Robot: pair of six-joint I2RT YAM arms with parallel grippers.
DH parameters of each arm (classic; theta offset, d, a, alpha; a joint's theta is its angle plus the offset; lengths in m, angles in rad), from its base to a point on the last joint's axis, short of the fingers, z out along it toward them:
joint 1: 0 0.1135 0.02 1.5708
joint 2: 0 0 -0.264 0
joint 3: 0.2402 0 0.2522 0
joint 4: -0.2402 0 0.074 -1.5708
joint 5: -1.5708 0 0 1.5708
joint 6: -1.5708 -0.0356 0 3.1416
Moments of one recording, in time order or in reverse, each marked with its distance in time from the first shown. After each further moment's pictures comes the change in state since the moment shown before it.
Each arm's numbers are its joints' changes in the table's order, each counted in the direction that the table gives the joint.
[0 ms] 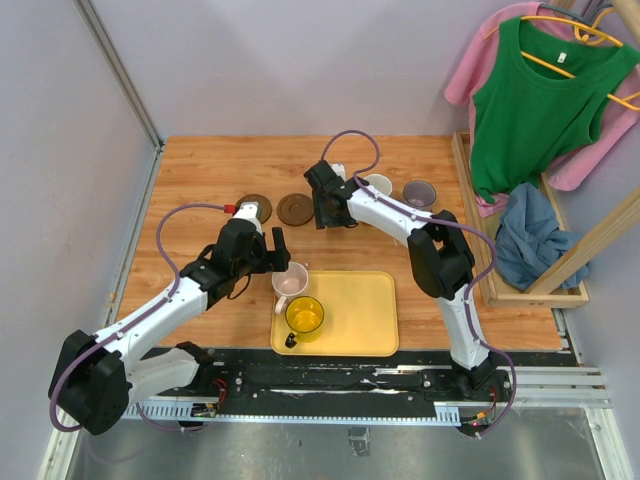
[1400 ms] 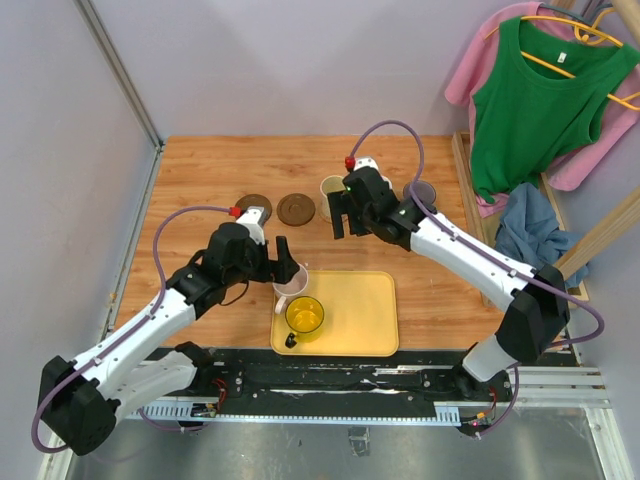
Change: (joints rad) left arm -0.033 0.140 0.029 -0.114 -0.200 -0.027; right arm 0.057 0.622 -0.406 0.078 -0.006 0.115
